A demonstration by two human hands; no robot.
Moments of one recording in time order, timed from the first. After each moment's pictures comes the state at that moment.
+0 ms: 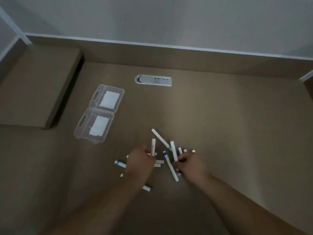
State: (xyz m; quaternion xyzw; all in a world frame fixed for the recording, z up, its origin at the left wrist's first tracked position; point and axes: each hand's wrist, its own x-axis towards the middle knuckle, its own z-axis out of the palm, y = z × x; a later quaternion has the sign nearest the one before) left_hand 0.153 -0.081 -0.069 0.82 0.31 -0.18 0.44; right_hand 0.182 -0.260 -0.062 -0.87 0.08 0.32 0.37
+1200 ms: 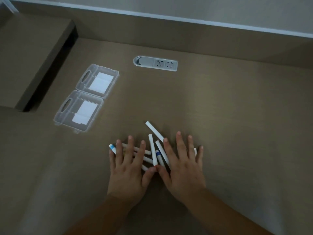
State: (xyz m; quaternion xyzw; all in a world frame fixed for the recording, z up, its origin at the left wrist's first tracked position) left_hand 0.110 -0.097 -0.151 0.98 0.12 -0.09 0.15; right_hand 0.178 -0.269 -0.133 -0.96 -0.22 0.15 0.07
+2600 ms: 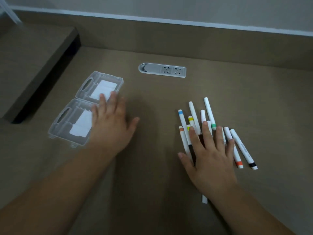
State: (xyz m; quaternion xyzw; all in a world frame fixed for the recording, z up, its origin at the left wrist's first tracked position) left_hand 0.247 0.009 -0.139 0.99 0.15 0.02 0.03; right_hand 0.239 -0.265 -0.147 -0.99 -0.14 0.07 0.02
